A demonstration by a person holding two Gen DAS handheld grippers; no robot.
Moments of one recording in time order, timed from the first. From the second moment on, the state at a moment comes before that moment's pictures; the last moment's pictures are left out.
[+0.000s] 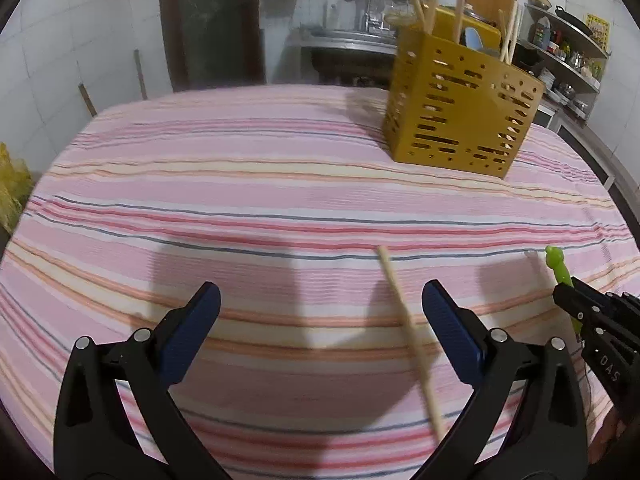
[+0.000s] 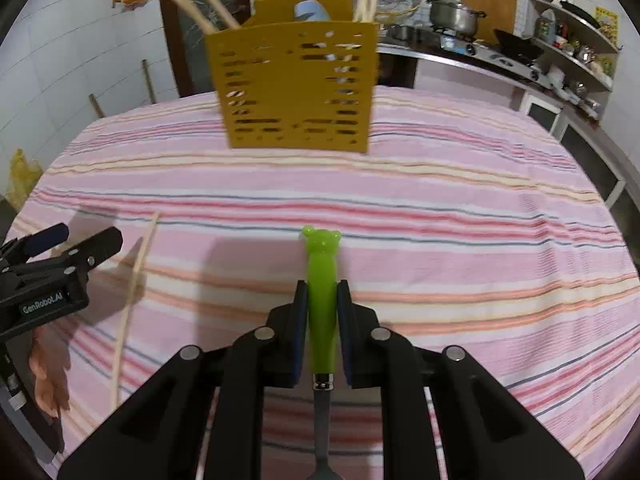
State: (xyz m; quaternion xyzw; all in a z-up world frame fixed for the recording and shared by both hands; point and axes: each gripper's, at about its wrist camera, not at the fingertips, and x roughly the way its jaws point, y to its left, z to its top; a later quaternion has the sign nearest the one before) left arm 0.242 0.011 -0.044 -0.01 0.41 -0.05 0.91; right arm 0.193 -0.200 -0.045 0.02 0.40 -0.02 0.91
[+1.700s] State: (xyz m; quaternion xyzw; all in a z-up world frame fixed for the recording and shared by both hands) left arm 0.213 -0.024 0.027 0.01 0.32 -0.09 0.94; right arm 0.167 -0.231 0.014 0.10 0.28 -0.02 0.95
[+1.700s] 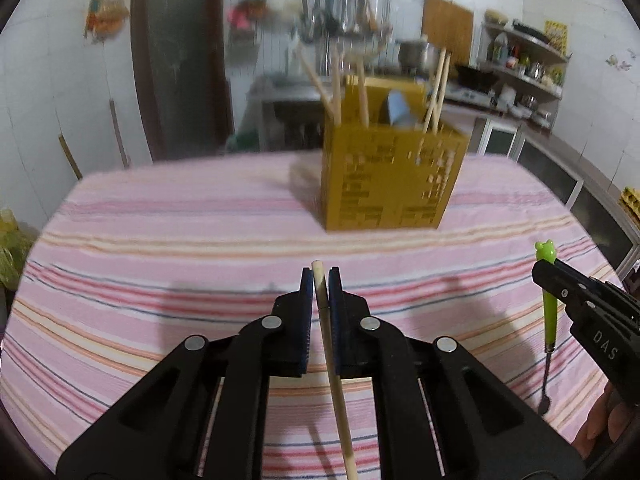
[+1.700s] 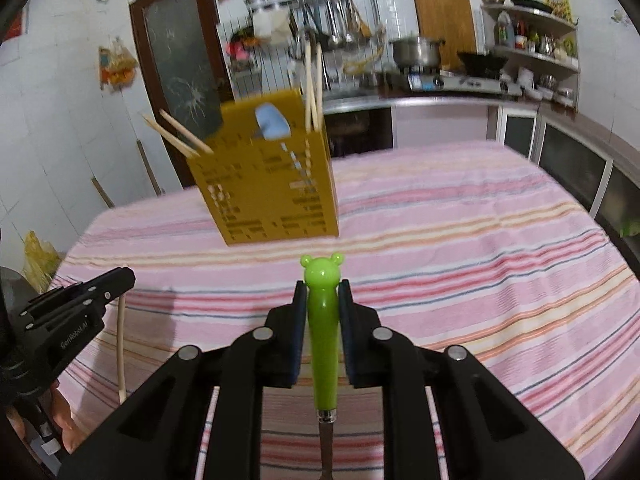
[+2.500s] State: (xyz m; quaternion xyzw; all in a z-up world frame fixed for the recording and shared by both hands) left arm 0.101 0.007 0.079 0.00 0.18 -0.11 0.98; right arm 0.071 -0.202 0.046 0.06 0.16 -0.03 0.98
